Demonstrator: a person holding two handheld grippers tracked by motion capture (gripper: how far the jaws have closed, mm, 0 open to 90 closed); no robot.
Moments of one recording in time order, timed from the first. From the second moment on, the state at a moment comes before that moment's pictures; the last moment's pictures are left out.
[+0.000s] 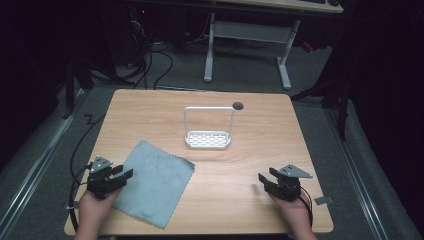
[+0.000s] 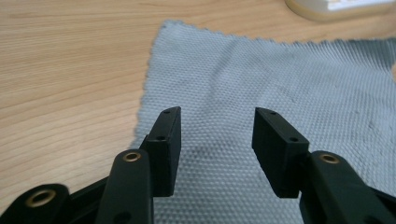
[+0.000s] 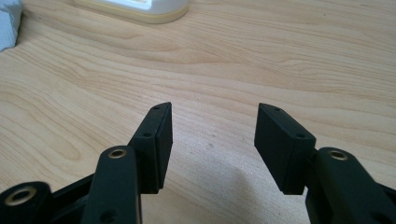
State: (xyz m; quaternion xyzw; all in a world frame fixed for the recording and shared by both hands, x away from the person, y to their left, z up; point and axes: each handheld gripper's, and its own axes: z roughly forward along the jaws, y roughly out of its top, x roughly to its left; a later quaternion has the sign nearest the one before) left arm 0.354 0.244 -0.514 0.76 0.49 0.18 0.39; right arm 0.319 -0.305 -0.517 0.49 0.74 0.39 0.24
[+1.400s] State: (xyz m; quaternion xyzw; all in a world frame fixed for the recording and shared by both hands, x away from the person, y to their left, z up) left arm 0.324 0.133 -0.519 0.85 0.34 0.08 0.39; right arm 0.318 -0.301 -0.515 0.48 0.74 0.41 0.22
